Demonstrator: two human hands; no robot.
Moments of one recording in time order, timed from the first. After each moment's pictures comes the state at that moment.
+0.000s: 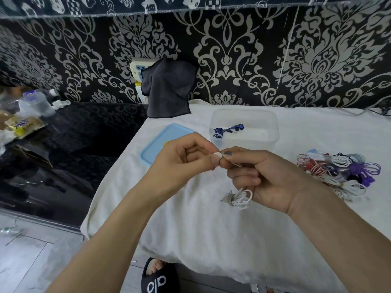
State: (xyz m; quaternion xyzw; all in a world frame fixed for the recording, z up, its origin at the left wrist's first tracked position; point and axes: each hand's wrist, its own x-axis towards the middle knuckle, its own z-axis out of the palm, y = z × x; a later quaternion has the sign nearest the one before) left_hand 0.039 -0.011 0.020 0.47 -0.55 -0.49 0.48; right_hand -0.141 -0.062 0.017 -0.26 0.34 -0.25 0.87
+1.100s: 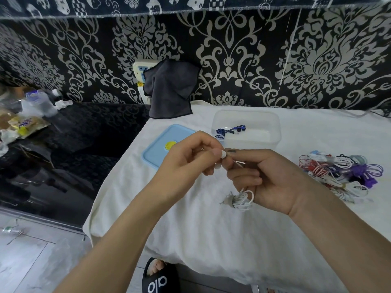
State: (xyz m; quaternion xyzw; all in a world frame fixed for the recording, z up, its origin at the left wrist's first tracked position) left_hand 0.031 -0.005 0.025 0.48 -0.57 -0.45 0.49; right_hand -0.140 -0.064 0.015 -0.20 0.31 -0.24 0.90
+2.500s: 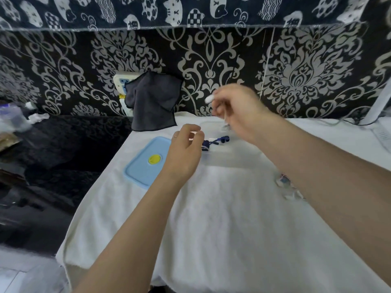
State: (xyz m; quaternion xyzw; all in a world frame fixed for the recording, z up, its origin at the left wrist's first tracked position) left_hand 0.012 -0.092 -0.002 0.68 -0.48 -0.33 0.44; right_hand -0.108 -0.181 0.054 -0.48 0.40 -0.46 0.63
